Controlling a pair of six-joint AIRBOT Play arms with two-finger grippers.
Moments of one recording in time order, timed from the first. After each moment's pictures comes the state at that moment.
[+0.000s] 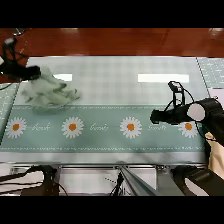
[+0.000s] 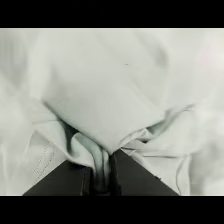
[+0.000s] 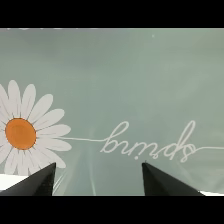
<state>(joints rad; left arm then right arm) 0.18 -1.40 1.37 1.37 -0.99 -1.48 0.31 -0.94 0.72 -1.45 1.07 1.90</state>
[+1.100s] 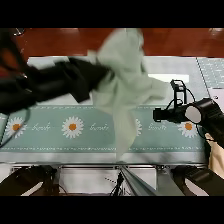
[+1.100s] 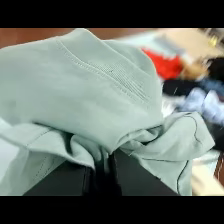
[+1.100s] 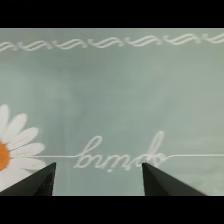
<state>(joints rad) -0.59 -0.80 1.00 0.75 -0.66 -1.26 0.35 -0.94 0.72 -1.63 1.05 2.04</state>
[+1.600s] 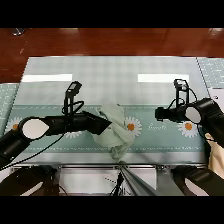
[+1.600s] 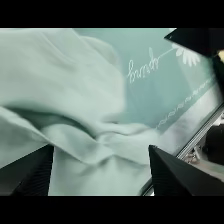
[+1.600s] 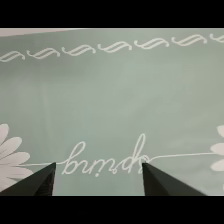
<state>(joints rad) -0.60 -0.82 0.62 0.78 -0.69 -1.36 0.34 -0.94 0.73 -1.67 1.06 2.08</state>
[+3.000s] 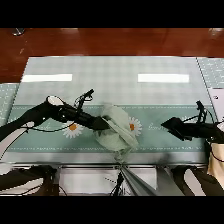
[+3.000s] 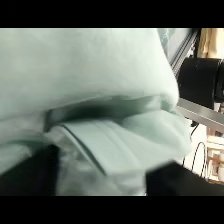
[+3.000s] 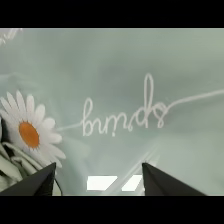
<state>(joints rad) -0.34 -1.38 0.71 0.40 -1.16 -0.82 -0.36 -0.80 0.38 -0.89 1.13 1.40</state>
